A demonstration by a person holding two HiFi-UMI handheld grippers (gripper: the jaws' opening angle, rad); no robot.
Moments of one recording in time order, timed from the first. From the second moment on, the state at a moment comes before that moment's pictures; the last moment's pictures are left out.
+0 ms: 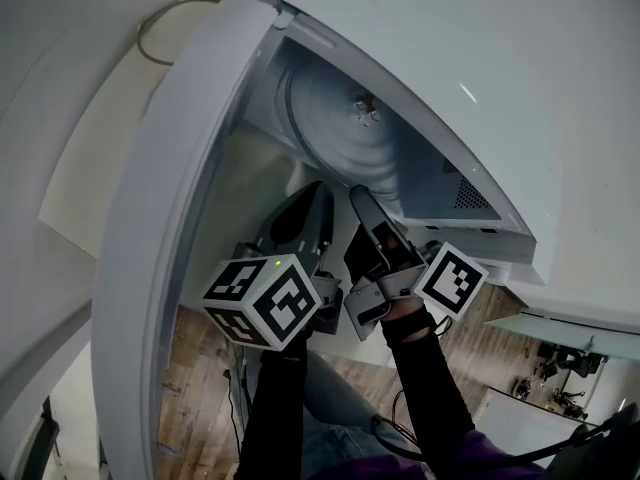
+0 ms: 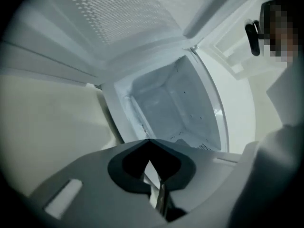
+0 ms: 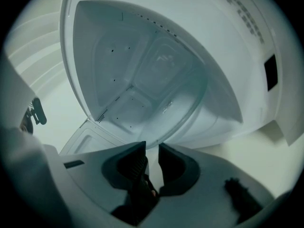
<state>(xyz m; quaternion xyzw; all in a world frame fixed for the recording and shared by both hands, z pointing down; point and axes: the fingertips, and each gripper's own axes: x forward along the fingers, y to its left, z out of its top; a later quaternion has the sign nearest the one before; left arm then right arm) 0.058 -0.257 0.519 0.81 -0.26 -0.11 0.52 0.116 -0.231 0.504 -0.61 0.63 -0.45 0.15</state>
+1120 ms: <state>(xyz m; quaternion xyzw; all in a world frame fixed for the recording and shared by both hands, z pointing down) 0.065 -0.266 0.503 0.89 -0.28 -0.03 0.37 0.096 -0.239 0.514 -0.61 0.70 -0.37 -0.03</state>
